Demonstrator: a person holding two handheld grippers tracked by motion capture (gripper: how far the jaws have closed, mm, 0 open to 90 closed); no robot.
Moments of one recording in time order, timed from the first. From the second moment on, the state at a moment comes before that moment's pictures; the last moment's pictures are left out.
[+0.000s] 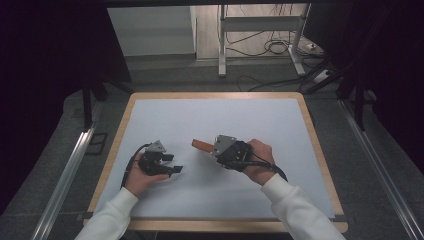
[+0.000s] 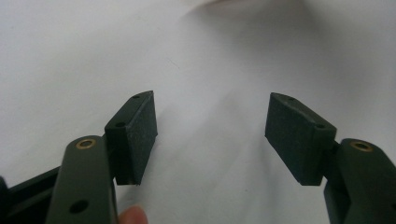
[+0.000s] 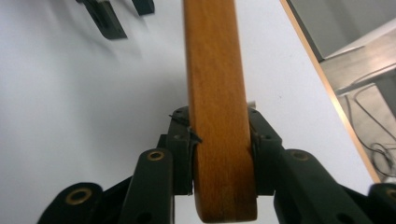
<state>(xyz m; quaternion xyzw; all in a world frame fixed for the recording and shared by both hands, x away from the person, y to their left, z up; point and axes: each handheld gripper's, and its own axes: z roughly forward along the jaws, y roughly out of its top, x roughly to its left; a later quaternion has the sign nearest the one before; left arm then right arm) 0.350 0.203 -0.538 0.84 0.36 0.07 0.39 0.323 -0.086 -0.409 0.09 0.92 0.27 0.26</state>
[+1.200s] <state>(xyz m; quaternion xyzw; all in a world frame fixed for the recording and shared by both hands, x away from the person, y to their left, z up) 0.350 0.200 -0.539 0.85 0.35 0.06 0.39 0.350 -0.104 -0.398 0.15 0.91 0.30 0.26</state>
